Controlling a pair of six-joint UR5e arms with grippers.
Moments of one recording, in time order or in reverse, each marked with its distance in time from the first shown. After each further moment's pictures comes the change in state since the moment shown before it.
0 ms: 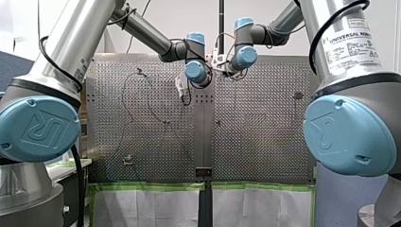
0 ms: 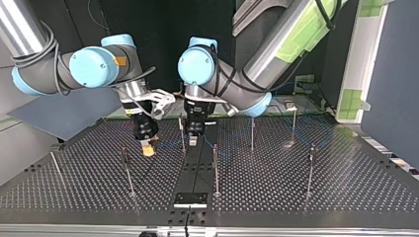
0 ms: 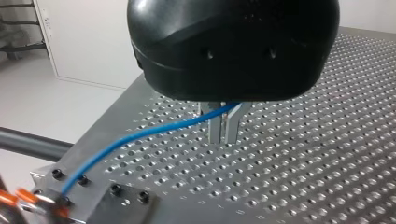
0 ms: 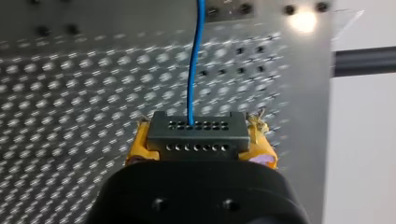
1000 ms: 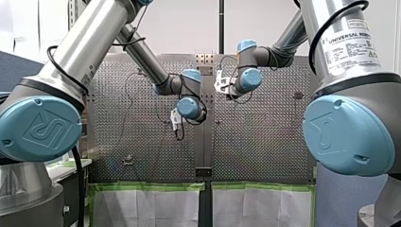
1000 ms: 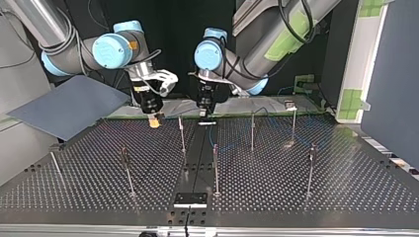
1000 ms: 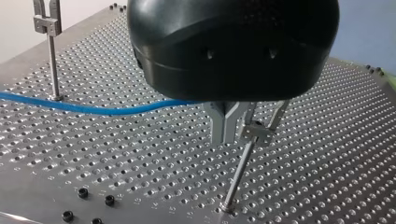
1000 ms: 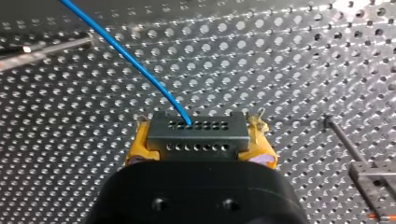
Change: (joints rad) left arm 0.019 -0.111 -0.251 0.215 0.072 0.001; right arm -0.005 0.002 0.252 -0.157 0.018 0.033
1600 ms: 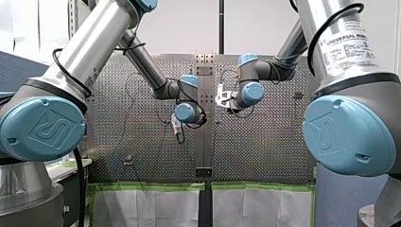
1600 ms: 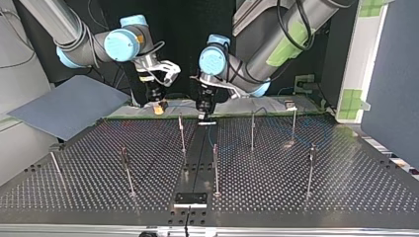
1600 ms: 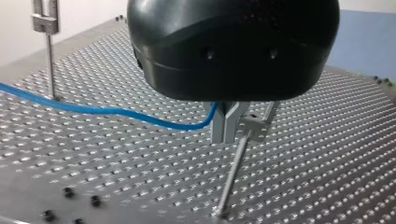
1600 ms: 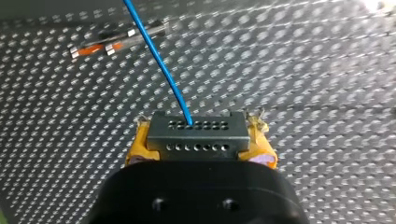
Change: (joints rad) left arm 0.030 -0.047 0.011 0.063 0.090 -0.014; right arm -0.002 0.044 0.103 -0.076 0.009 0.015
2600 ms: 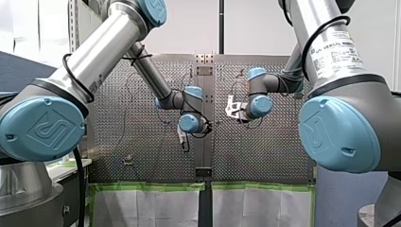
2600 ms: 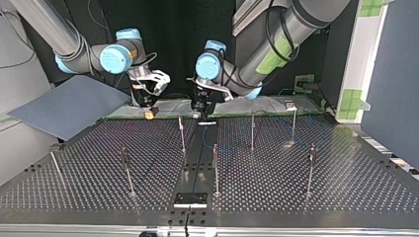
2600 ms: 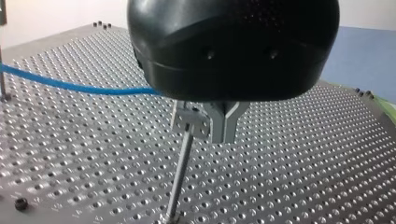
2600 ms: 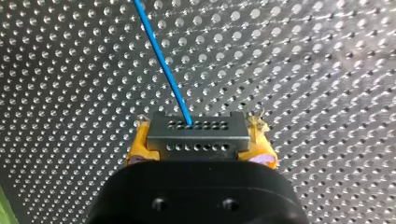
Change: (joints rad) left arm -0.004 -0.112 0.070 0.028 0.051 -0.010; right arm -0.099 0.099 -0.017 -0.072 -0.053 0.001
